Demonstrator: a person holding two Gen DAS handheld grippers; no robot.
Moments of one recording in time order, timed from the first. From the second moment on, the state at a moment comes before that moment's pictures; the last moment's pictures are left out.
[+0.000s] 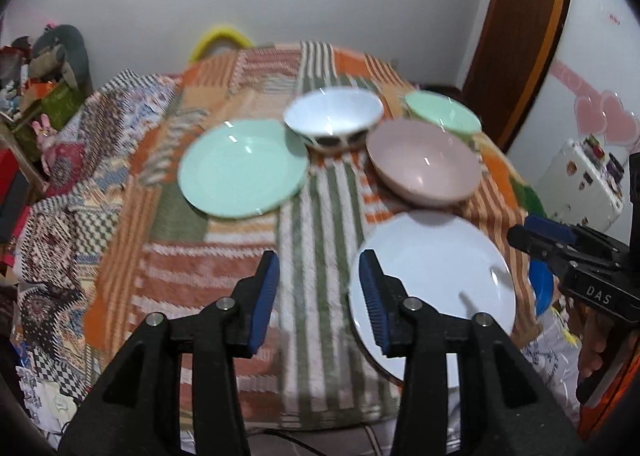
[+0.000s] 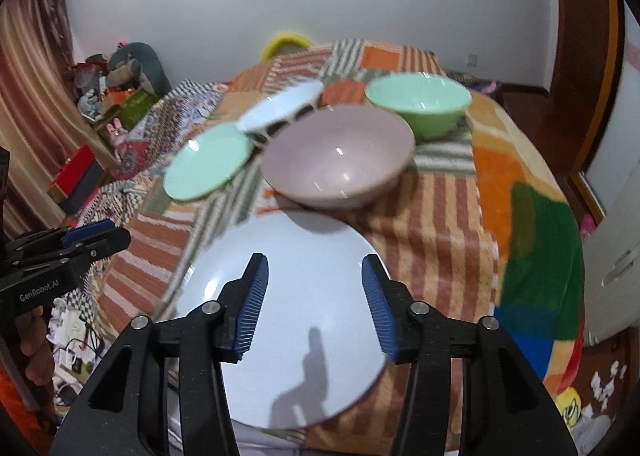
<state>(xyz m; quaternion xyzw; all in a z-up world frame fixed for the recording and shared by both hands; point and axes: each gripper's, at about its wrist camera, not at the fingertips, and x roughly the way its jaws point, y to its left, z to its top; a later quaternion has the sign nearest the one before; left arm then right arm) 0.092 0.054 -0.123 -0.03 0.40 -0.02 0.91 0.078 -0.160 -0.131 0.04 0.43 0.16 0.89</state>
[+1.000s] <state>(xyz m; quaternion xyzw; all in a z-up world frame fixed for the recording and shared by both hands) 0.188 0.199 -0.159 -0.12 0.40 0.08 0.91 0.174 -0.037 -0.138 0.02 0.43 0.22 0.88</state>
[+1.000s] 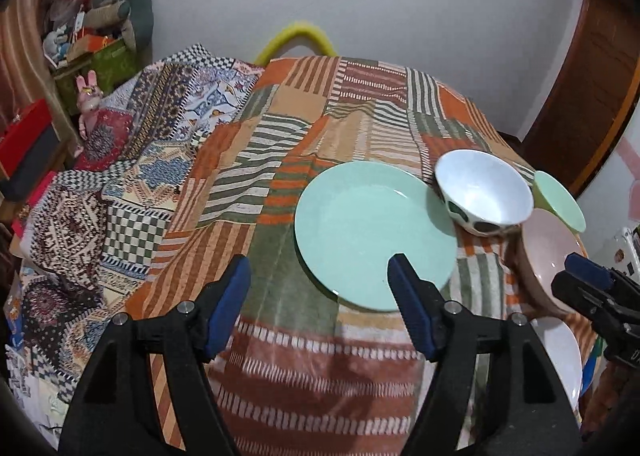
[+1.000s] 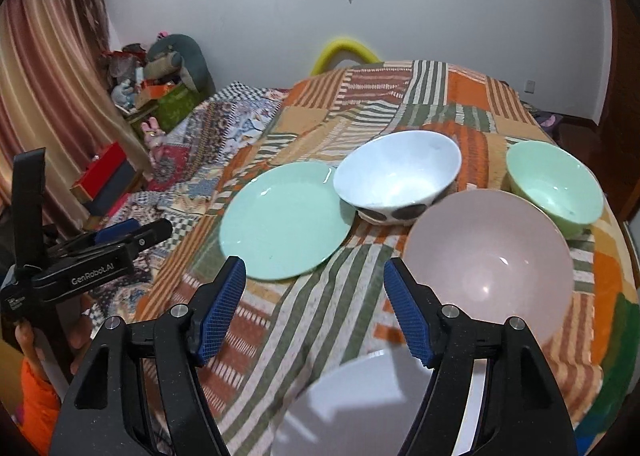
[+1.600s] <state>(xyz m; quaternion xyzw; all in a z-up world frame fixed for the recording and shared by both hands) 0.281 0.240 -0.229 -0.13 0.45 0.05 0.88 0.231 -0.005 -0.187 0.03 0.50 0.20 0.84</state>
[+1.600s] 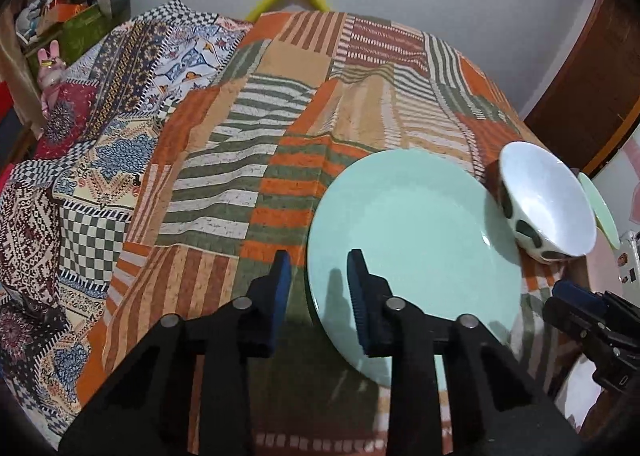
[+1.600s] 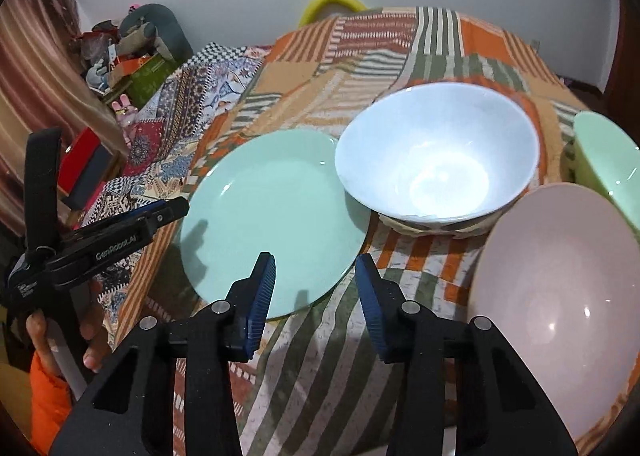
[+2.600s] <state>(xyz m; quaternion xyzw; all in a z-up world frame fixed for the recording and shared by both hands) 0.246 0.241 -0.245 -0.13 0.49 0.02 0.86 0.241 0.011 -0.209 0.00 0.55 0.22 0.80</state>
